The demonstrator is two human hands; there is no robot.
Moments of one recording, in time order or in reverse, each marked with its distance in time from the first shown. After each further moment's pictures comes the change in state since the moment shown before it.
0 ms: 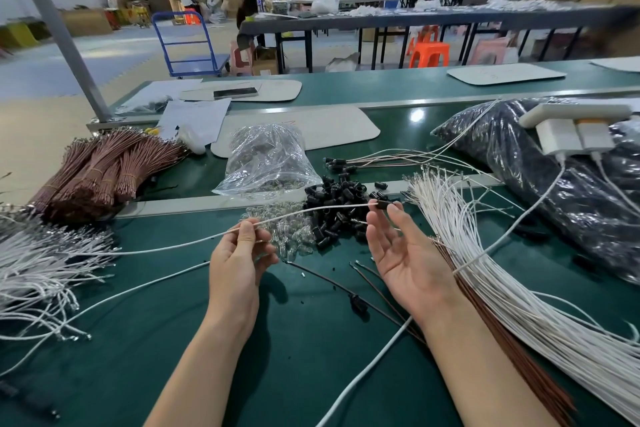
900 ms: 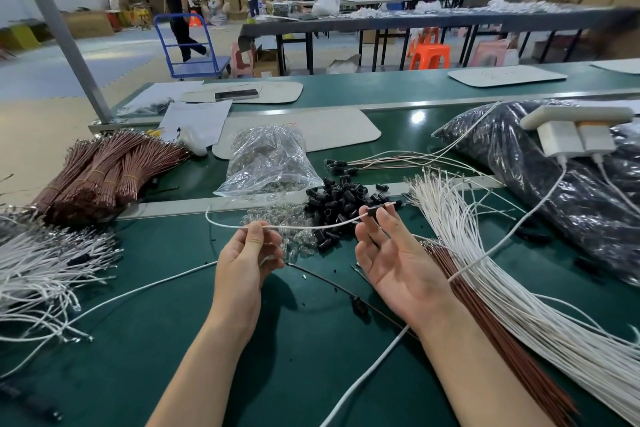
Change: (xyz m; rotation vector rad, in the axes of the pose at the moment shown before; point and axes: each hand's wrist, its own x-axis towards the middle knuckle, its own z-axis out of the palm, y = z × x) left_hand -0.004 0.003 -0.001 0.069 -0.111 0.008; right_hand -0.001 0.011 0.003 -0.064 -0.076 0.069
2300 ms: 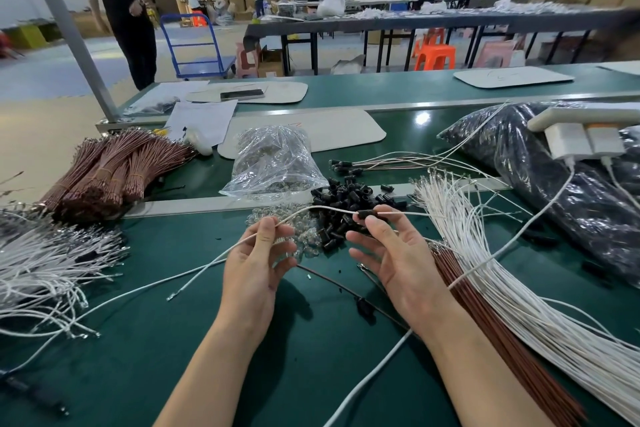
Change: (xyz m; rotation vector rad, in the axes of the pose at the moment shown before) left_hand -0.008 0.006 0.011 -0.194 -0.037 -0.081; right_hand 0.006 0.005 -0.003 -0.384 -0.018 -0.193
